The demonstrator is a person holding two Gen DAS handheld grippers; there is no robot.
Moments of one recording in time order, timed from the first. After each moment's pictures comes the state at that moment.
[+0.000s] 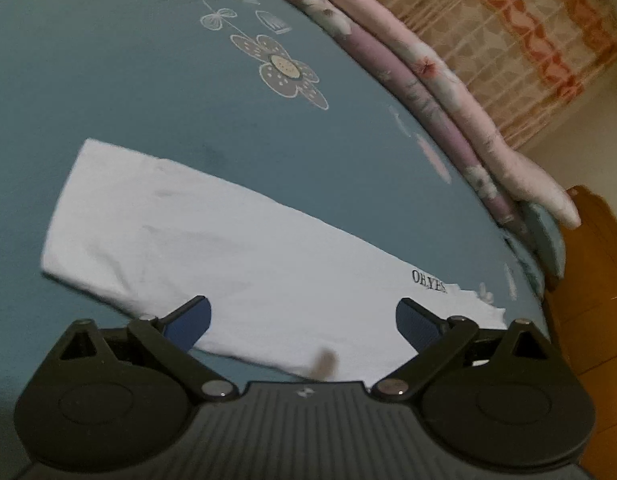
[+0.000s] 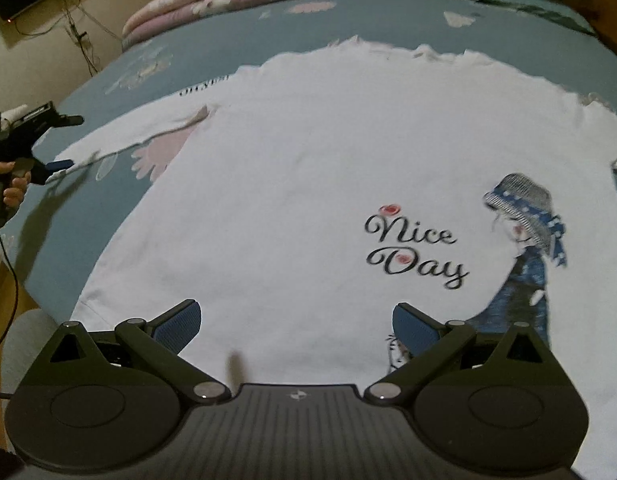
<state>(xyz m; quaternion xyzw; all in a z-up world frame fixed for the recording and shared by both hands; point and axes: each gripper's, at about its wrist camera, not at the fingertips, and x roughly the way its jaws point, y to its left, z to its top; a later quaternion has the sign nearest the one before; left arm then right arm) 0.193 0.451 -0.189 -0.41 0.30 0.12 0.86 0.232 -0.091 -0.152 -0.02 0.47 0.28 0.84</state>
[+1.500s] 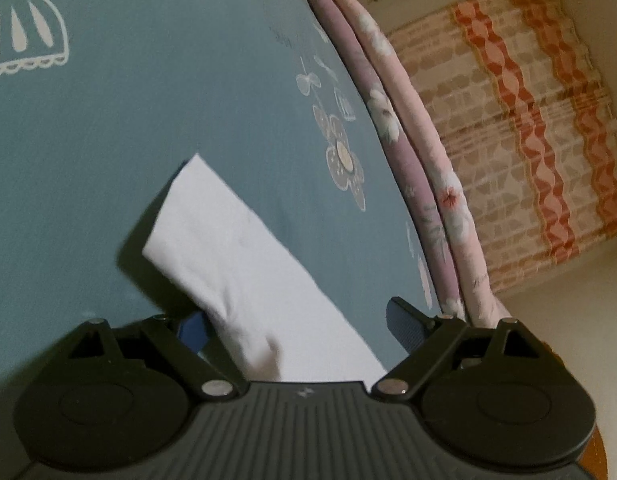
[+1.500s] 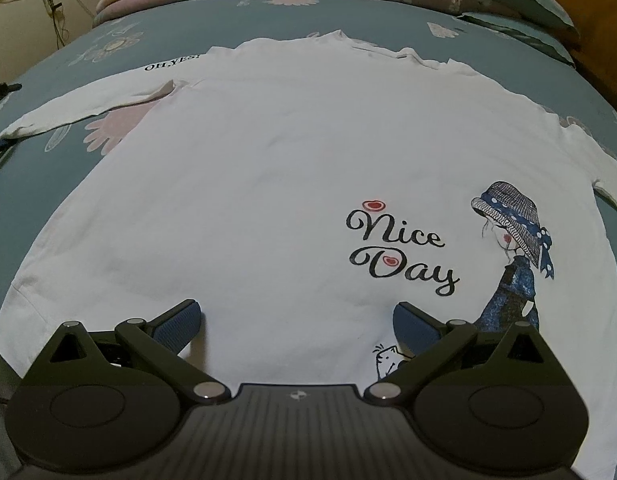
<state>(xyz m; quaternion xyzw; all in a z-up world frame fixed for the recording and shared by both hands) 0.165 0.492 -0.222 -0.57 0.14 0.19 0.79 0.227 -0.075 -0.168 -0.09 0.45 0.22 0.86</state>
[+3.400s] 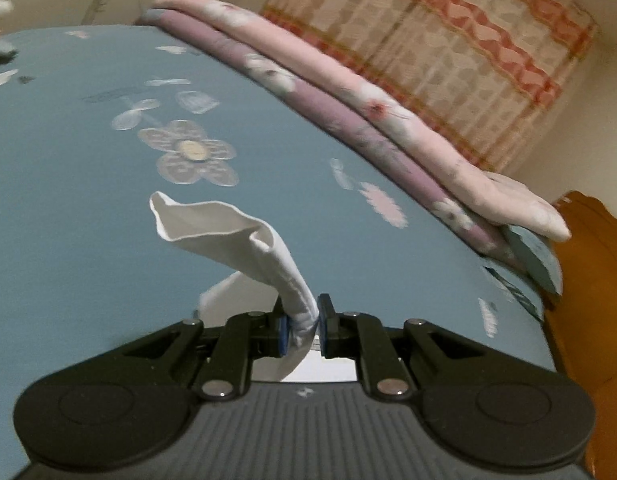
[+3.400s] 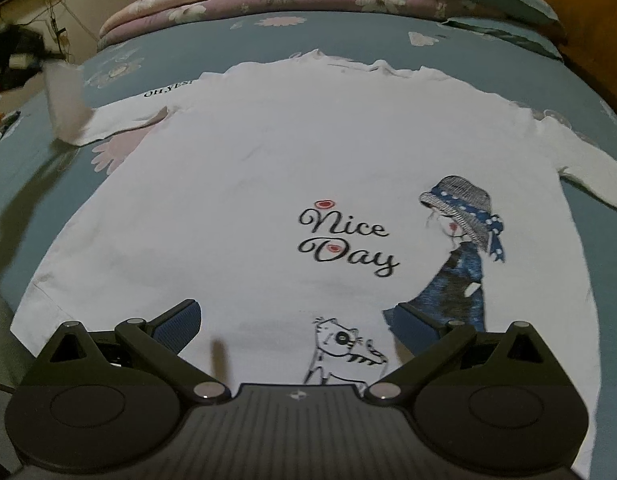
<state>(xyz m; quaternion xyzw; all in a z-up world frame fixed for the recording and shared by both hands) 0.275 0.364 -0.072 -0.33 0.25 0.15 0.90 0.216 -0.120 -0.151 -0.06 0.43 0.23 0.87</state>
